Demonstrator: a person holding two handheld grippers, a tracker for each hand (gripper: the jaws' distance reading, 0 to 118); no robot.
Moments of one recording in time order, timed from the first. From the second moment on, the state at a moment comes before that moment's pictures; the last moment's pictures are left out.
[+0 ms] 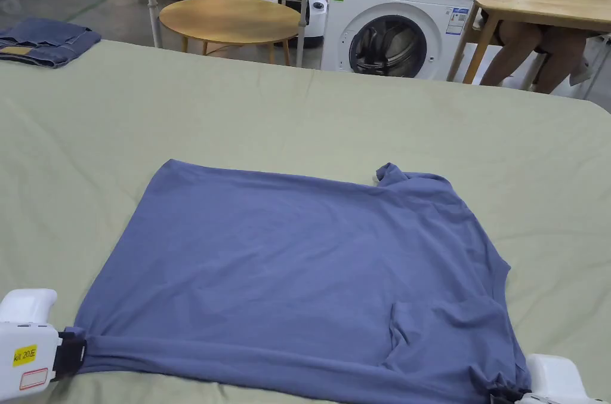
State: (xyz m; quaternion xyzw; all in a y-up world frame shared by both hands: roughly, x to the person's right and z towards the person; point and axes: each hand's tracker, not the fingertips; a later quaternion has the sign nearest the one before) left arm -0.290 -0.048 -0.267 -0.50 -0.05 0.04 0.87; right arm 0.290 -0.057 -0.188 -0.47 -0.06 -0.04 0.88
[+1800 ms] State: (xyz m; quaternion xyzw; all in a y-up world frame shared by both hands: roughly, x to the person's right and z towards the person) left arm -0.215 0.062 -0.351 -0.19 -0.08 0.00 0.98; right arm 0.209 0.048 -0.298 -0.12 -0.10 0.01 0.99
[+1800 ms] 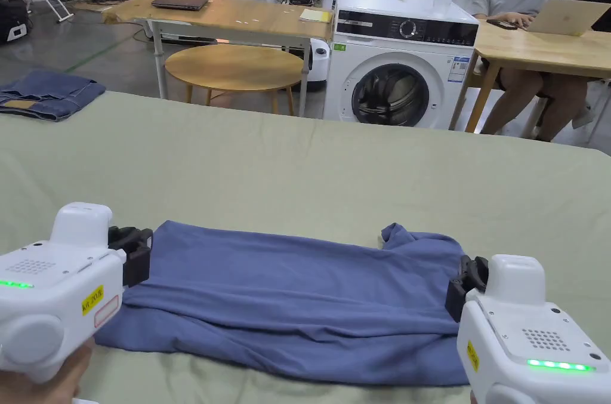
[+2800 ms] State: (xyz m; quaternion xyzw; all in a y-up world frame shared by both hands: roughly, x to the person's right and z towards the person) left arm -0.270 -0.043 -0.466 -0.61 -0.06 0.03 0.79; right arm 0.216 0.023 -0.275 -0.19 -0.11 0.00 0.98
